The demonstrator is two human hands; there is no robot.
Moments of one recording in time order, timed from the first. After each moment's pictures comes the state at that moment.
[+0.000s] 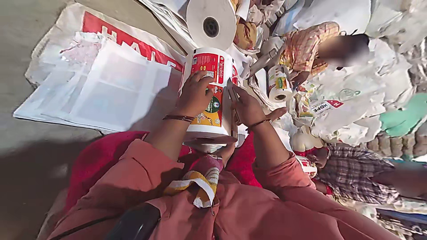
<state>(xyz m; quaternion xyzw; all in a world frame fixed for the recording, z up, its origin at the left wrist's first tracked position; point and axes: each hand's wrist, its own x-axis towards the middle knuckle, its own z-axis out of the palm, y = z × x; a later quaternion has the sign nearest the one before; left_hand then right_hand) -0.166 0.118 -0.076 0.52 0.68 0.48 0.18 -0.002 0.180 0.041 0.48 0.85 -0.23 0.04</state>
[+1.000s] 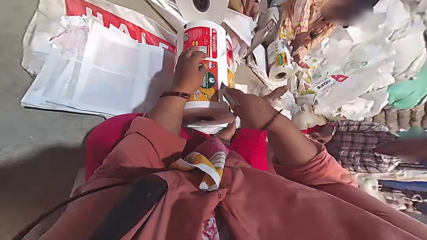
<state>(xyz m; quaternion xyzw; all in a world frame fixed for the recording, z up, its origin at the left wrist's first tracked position) -0.166 0.112 -0.073 0.52 0.68 0.48 0.19 0.025 0.094 0.089 0.42 0.86 -0.14 0.24</state>
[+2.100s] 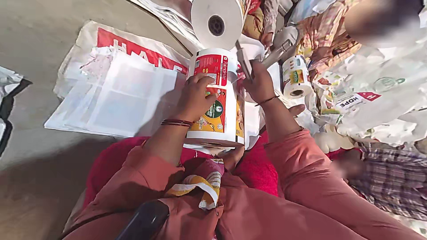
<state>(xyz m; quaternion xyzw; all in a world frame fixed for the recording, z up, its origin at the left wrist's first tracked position) -0.174 0.117 -0.066 0.51 0.71 0.45 0.20 -0.020 0.286 0.027 0.30 0.94 -0.12 -0.10</state>
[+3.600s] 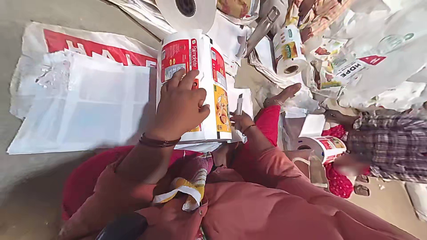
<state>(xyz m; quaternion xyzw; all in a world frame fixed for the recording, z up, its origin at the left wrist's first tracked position) -0.129 0.109 -0.034 0.63 0.71 0.30 0.11 0.129 0.267 -0.125 0.58 0.54 -0.59 -0.16</state>
